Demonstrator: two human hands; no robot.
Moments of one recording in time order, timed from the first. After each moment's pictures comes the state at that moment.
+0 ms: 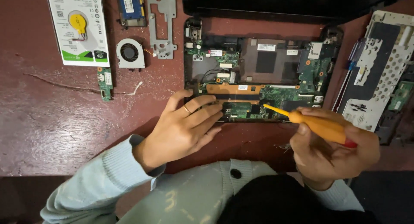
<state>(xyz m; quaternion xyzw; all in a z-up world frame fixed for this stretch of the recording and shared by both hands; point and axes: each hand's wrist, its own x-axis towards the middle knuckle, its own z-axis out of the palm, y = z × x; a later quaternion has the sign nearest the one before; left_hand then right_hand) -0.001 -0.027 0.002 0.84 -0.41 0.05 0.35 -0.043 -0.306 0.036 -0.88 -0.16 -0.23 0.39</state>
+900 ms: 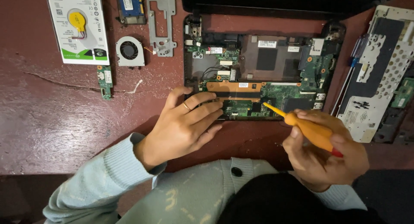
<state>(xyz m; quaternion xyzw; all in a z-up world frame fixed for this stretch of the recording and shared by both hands) 0.000 -0.027 0.003 0.84 -0.40 0.05 0.36 -0.064 -0.339 0.016 -0.87 -0.22 -0.18 0.39</state>
